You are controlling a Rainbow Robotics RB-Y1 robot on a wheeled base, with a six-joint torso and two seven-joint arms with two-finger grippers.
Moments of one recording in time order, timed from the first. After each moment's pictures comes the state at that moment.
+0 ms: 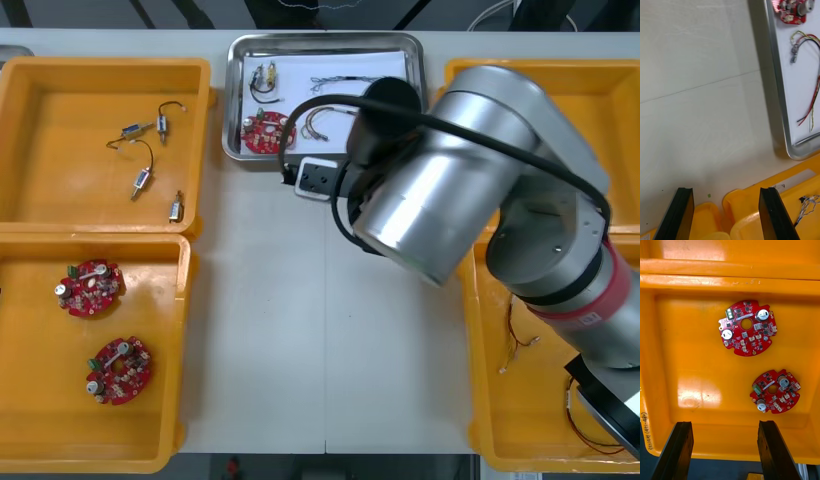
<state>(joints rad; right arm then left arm) -0.76 -0.39 0.59 -2.13 -0.27 1.92 1.92 0.03 0.90 0.46 -2.35 1.01 1.91 -1.15</state>
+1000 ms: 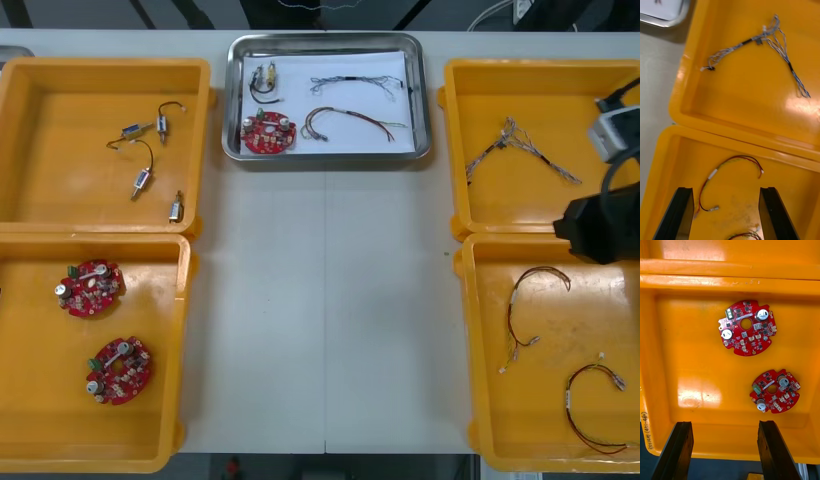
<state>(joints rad) -0.27 -0.61 -0.19 -2.43 -0.60 1.92 1.42 0.03 0.90 0.46 -2.35 1.01 1.91 -1.15</state>
